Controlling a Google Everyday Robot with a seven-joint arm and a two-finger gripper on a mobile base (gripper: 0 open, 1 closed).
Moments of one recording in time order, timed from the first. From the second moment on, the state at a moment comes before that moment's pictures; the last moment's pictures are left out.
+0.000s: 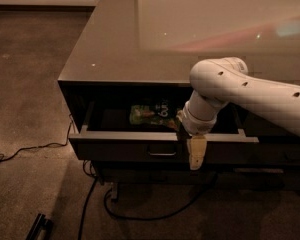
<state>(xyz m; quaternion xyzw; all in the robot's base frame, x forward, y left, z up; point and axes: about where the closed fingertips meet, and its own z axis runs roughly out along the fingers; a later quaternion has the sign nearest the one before) 0.532 -0.125 0.671 -0.74 0.67 0.05 0.08</state>
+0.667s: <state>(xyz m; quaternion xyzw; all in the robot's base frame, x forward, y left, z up) 0.520 -0.131 0.655 -0.73 0.67 0.07 0.07</state>
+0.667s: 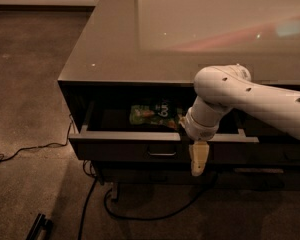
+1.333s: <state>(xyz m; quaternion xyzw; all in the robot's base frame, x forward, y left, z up) 0.472 -0.140 0.659 -0.72 0.69 0.06 0.04</state>
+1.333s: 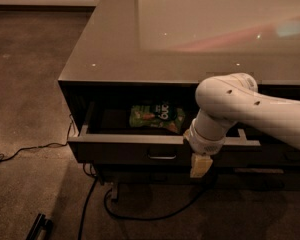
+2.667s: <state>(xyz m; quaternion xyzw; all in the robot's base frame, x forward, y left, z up) 0.456 -0.142 0.672 -0.72 0.69 0.05 0.04</state>
